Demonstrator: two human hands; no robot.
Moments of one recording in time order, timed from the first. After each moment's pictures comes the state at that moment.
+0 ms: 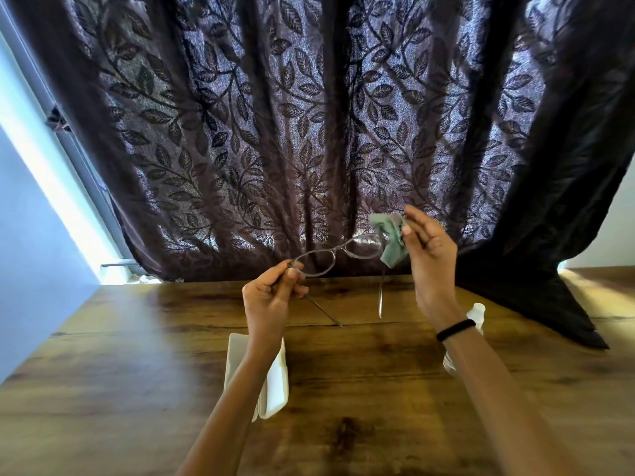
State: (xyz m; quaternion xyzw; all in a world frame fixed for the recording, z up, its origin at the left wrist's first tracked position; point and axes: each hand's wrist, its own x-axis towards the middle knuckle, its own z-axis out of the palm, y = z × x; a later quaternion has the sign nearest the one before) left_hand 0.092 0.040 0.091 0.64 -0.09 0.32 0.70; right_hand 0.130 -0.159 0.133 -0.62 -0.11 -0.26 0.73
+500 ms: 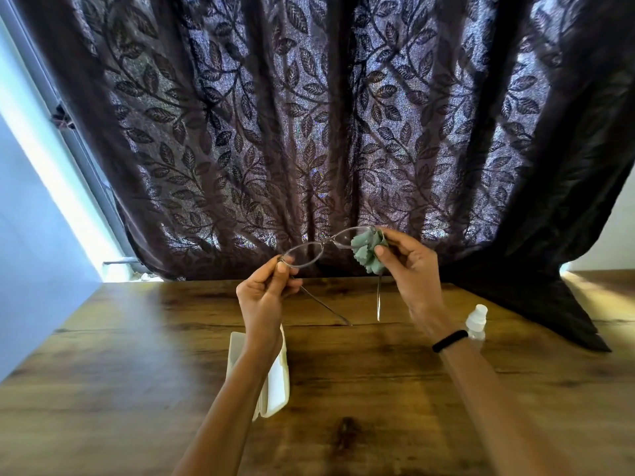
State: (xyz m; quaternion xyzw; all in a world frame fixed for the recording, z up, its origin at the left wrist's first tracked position) left_hand 0.087 0.041 0.097 0.55 -0.05 0.29 0.78; right_hand 0.126 -0.148 0.119 -0.67 -0.17 -0.19 0.70
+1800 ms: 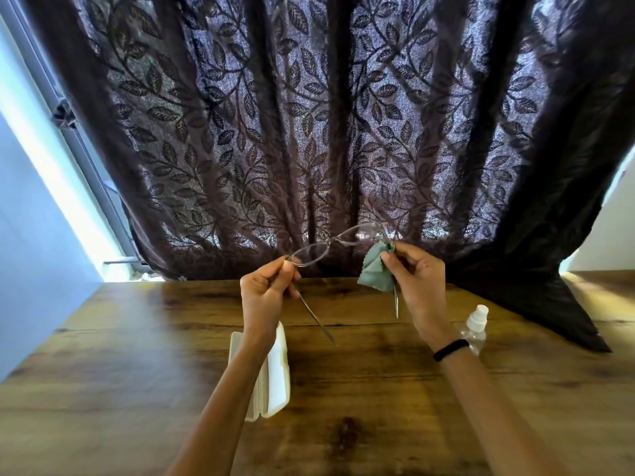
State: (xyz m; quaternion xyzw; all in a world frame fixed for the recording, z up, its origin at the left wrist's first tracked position) left_hand 0.099 0.053 0.093 0.63 -0.10 0.27 0.72; right_hand 0.124 -0.152 0.106 -0.68 -0.10 -0.22 0.69
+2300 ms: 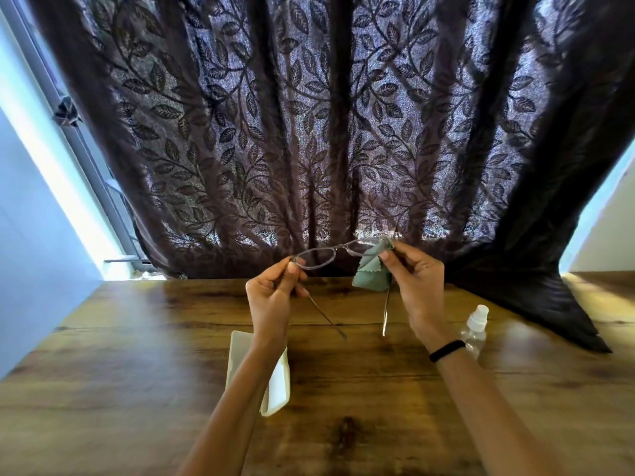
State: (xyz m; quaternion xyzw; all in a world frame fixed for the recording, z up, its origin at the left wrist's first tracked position) left_hand 0.095 0.039 0.092 0.60 -0.06 0.29 0.74; right_hand 0.124 -0.149 0.104 -0.65 -0.12 -0.22 0.71
